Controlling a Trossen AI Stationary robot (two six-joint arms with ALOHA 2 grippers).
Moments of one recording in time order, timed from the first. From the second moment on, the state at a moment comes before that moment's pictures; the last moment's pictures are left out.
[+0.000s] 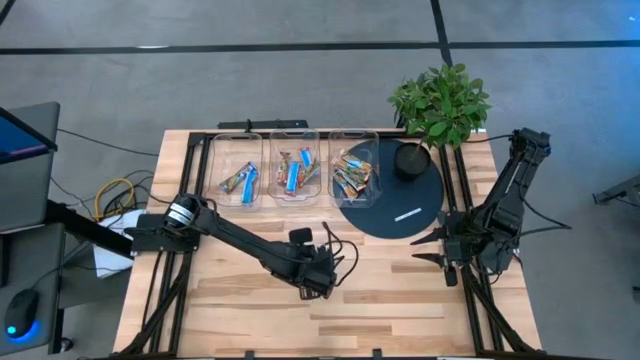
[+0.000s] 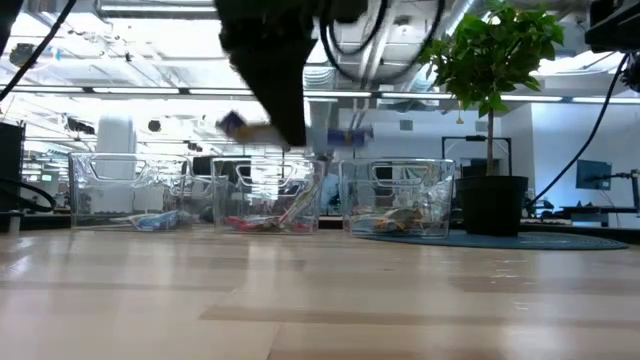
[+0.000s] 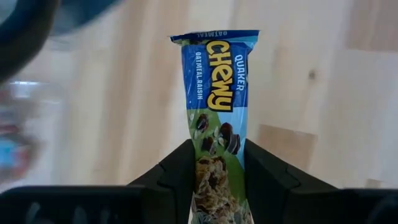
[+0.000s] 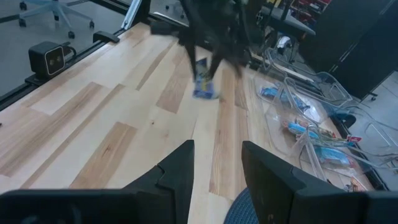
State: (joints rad) left arm -0.39 2.06 1.69 -1.00 -0.38 -0.50; right arm 1.06 0.63 0.40 -0.33 0.93 0.07
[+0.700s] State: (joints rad) left arm -0.34 2.03 1.96 -1.57 -0.72 -0.81; right arm 1.06 0.63 0.40 -0.34 0.92 0.07
